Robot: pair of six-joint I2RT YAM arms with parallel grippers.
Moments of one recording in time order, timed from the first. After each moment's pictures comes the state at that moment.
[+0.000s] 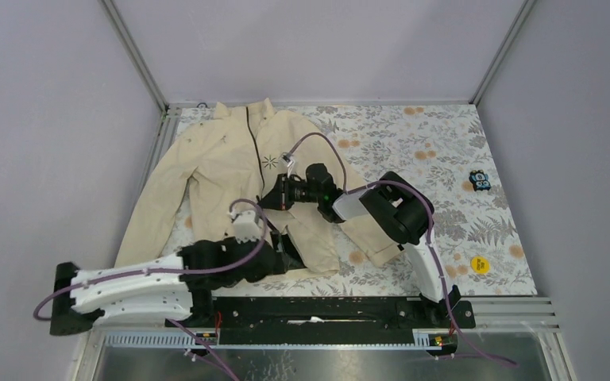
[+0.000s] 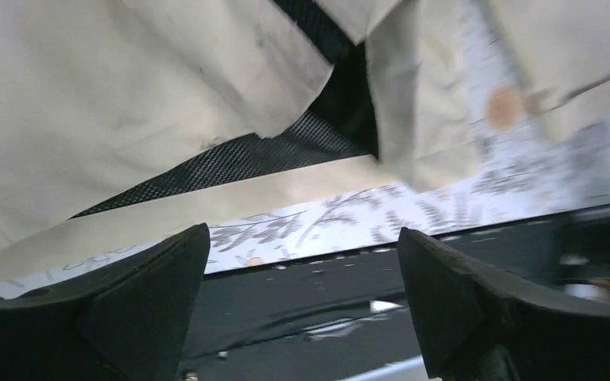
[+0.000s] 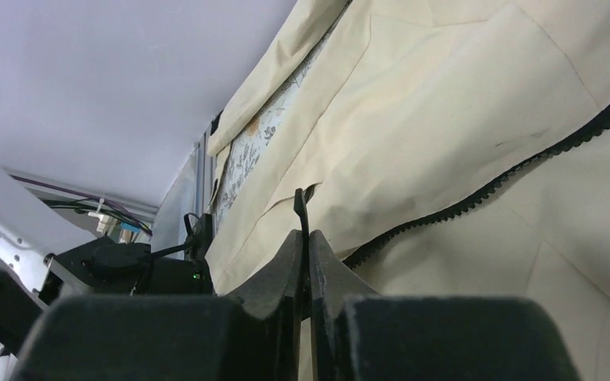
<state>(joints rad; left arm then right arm) -1.36 0.93 0.69 -0.91 -0.54 -1.28 0.78 2.21 1.17 0.89 -0.66 0.80</state>
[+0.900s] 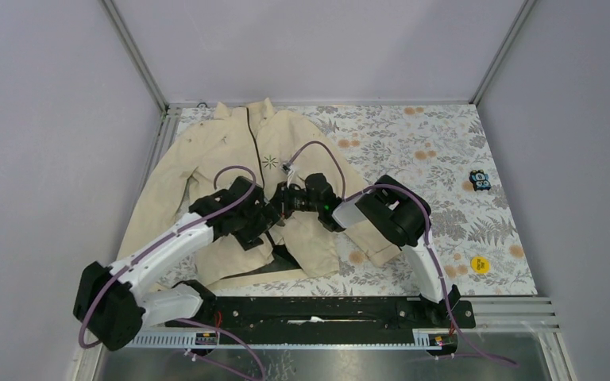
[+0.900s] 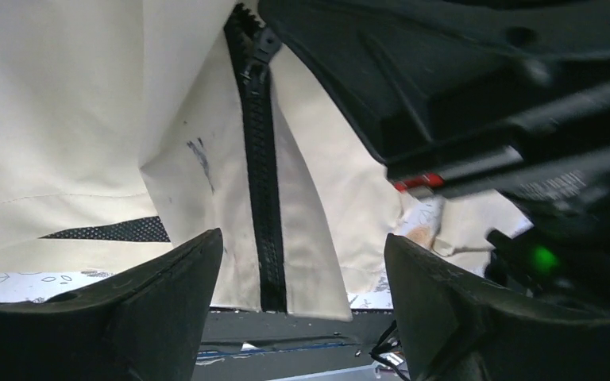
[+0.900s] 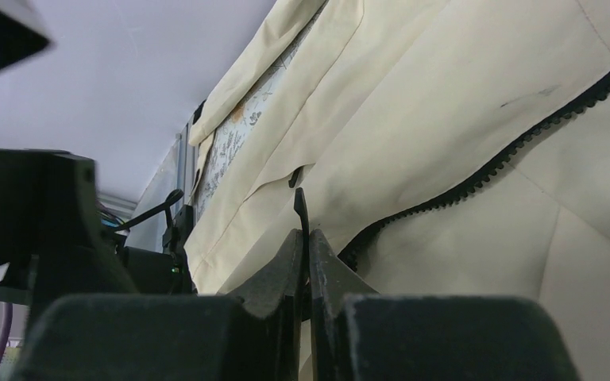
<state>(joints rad) -0.62 1.09 0.81 -0.76 -0.02 -1.25 0.82 2.23 1.09 0.98 -0.59 0.76</state>
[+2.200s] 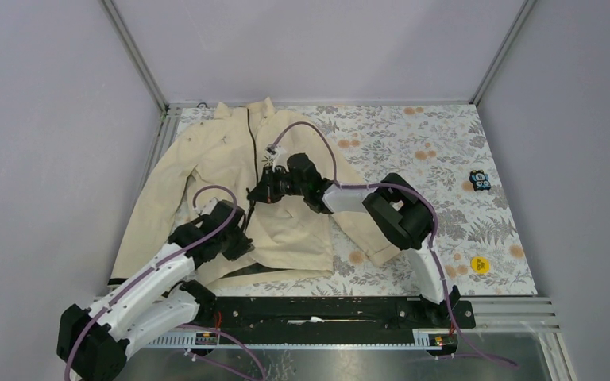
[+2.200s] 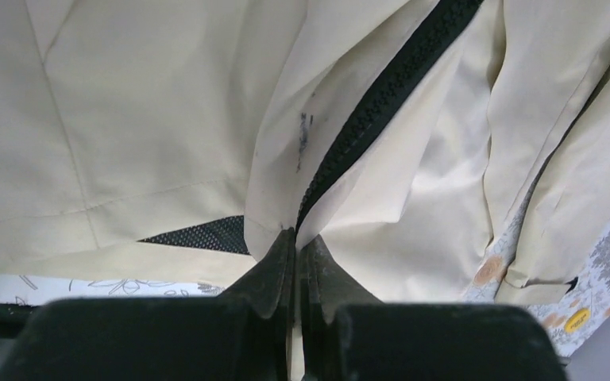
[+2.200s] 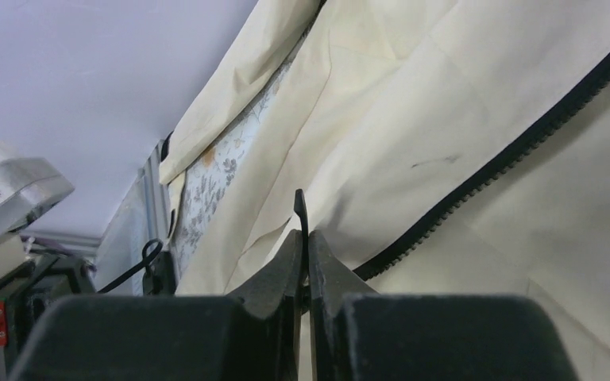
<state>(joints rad) -0.59 0.86 0.58 -0.81 -0.13 -1.20 0.83 2.18 1.33 0.58 -0.48 0.67</state>
